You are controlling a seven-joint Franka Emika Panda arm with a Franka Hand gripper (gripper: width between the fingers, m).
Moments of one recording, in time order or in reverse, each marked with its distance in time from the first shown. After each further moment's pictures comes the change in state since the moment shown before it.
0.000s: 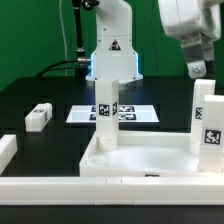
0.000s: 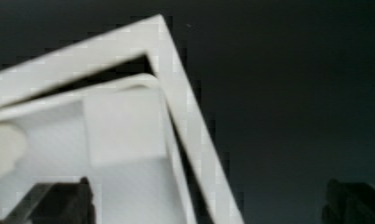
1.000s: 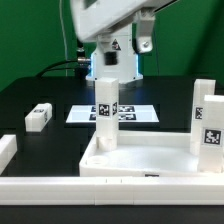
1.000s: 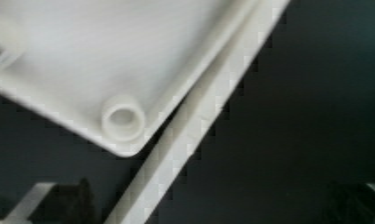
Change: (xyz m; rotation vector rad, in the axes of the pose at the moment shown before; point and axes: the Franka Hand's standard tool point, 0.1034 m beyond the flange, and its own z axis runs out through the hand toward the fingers) arm 0.106 0.015 -0.031 -0.036 0.021 -0.977
